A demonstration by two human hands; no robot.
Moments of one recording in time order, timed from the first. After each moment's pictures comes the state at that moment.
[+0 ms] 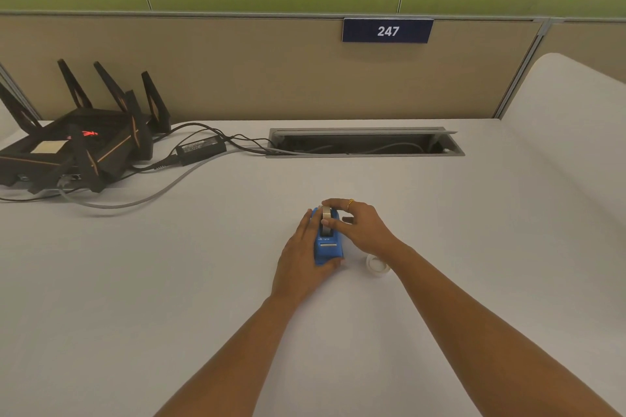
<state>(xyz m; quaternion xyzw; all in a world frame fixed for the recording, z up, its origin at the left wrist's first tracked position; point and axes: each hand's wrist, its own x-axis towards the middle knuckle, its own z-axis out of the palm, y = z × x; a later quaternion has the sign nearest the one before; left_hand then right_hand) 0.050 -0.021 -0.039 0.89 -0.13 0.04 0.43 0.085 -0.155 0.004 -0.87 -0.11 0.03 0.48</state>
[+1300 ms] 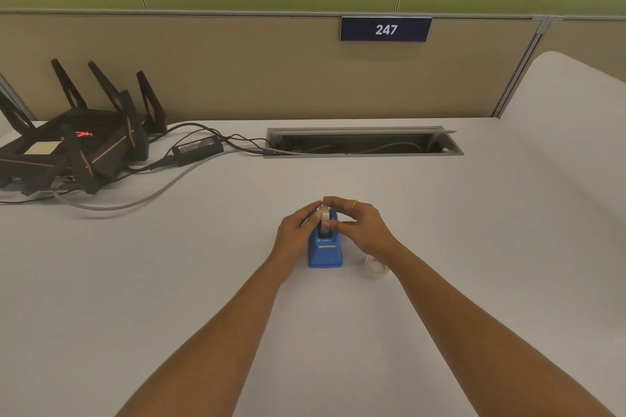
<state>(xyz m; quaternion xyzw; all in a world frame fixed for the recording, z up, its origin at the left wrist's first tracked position) 0.078 -0.018 -0.011 0.75 -0.01 -0.05 0.66 0.085 -0.158 0.002 -0.84 -0.08 0.02 0.53</state>
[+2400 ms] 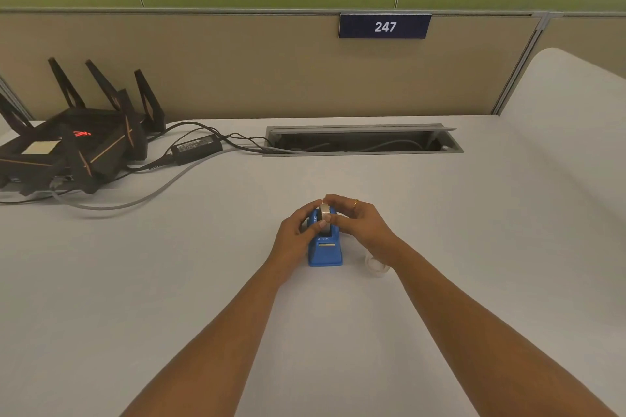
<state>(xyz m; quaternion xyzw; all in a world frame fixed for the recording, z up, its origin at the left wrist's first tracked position) 0.073 -0.016 -0.013 0.75 -0.02 -0.06 0.65 0.086 -0.159 0.000 -0.76 -0.03 0.08 0.64</state>
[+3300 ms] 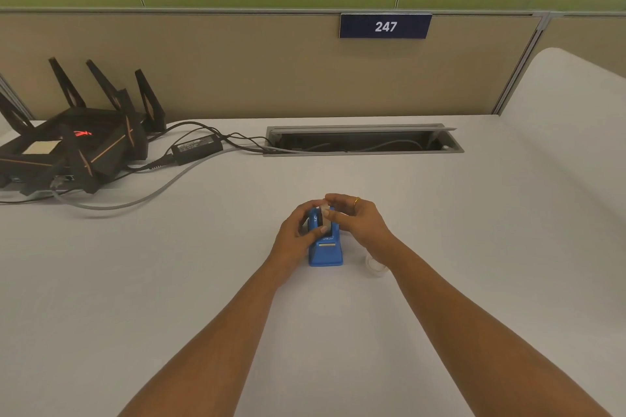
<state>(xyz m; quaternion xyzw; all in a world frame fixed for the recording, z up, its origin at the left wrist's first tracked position) 0.072 -0.013 -0.015 0.74 -0.04 -0.07 0.66 0.086 -0.153 0.002 -0.77 -0.01 0.05 0.64</state>
